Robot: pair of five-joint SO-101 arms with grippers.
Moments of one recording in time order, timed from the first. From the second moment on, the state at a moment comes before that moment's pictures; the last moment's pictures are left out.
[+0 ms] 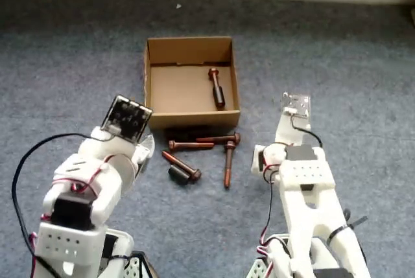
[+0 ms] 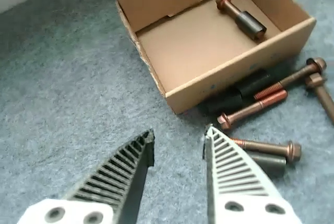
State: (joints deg) left arm 4.1 -73.8 58.2 65.7 -11.9; right arm -8.0 -33.4 60.7 50.2 -9.0
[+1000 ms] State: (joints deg) left arm 31.2 22.9 -0.7 69.1 15.5; right arm 9.8 -38.2 65.7 45.8 -14.5
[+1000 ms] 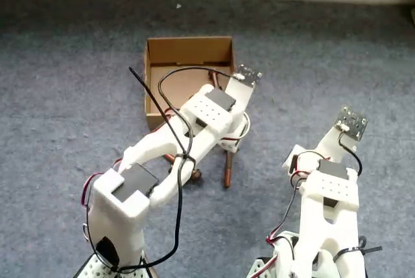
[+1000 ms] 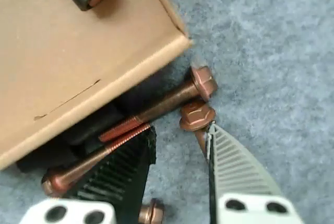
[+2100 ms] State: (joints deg) left arm 36.5 12.2 -2.4 77.1 10.5; right arm 10.9 -38.2 65.7 45.8 -14.5
